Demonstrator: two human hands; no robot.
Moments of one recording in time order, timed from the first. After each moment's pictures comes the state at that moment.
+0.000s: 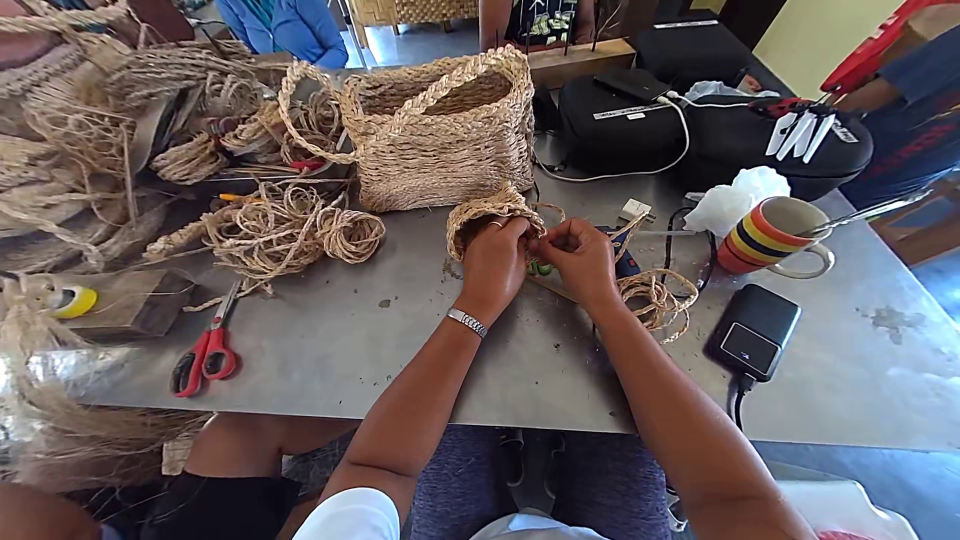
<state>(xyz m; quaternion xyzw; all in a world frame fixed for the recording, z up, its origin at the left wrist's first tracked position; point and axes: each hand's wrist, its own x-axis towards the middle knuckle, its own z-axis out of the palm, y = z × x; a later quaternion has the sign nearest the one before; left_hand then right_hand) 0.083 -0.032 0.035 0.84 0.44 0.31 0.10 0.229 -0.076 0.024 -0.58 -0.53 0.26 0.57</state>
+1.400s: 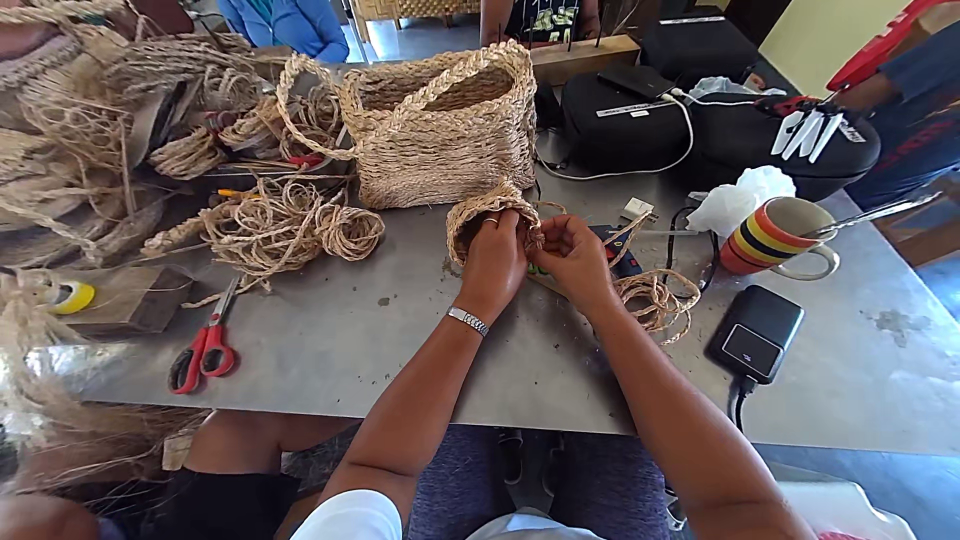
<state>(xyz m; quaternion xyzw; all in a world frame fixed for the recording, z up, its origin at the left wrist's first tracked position) 0.085 -0.030 0.033 0.82 0.44 0.35 0.11 0.224 -0.078 0.023 -0.56 -0.54 0.30 0.55</state>
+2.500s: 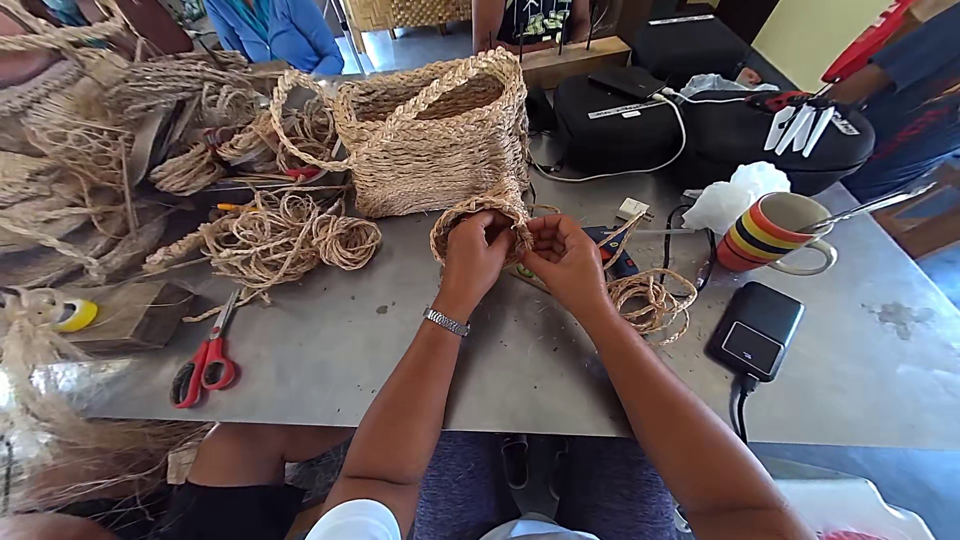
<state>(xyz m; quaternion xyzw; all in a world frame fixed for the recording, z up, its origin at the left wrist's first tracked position) 0.062 -0.016 0.045 0.76 0.41 0.41 0.28 0.215 -0.085 0.030 -0.51 -0.58 0.26 0.58</state>
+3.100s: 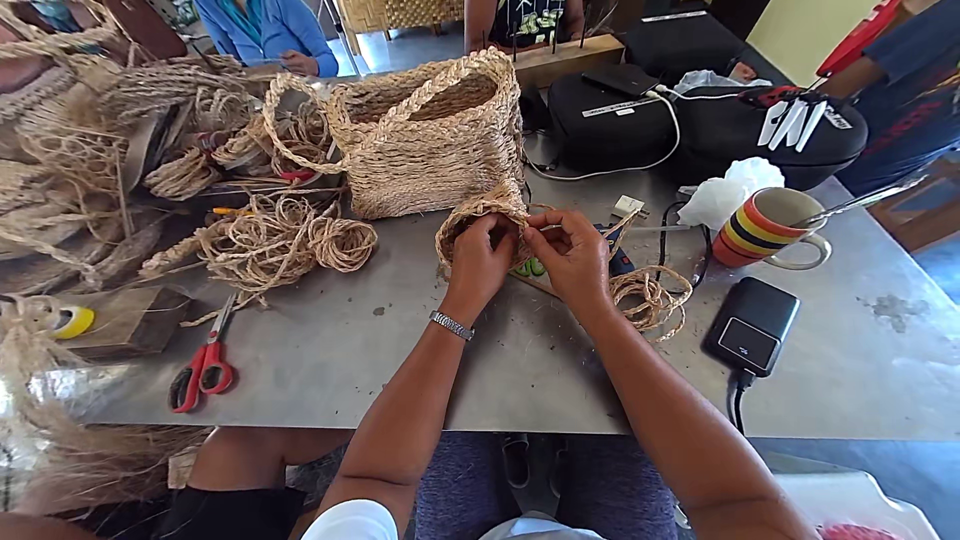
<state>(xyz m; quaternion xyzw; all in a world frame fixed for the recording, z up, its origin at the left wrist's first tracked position) 0.073 -0.021 0.035 0.77 0.40 0.41 0.28 0.222 -0.081 0.027 -0.51 -0.60 0.13 0.61</state>
